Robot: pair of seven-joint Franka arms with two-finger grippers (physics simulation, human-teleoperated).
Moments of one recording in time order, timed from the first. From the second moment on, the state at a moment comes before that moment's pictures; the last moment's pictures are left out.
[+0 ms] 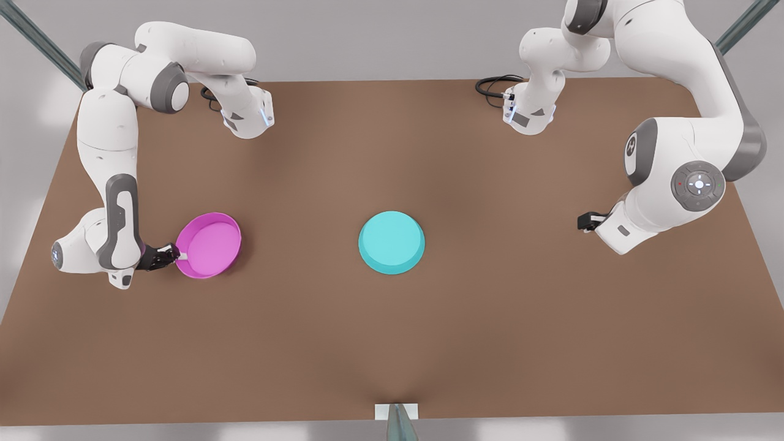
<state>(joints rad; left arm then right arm) -0.17 0.31 0.06 -1.32 0.11 1.44 0.00 -0.06 0.71 -0.37 -1.77 0.59 1.93 -1.19</state>
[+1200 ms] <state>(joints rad) -0.17 0.31 0.06 -1.32 0.11 1.45 0.01 0.36 0.56 -0.35 -1.75 0.69 1.84 -0.65</state>
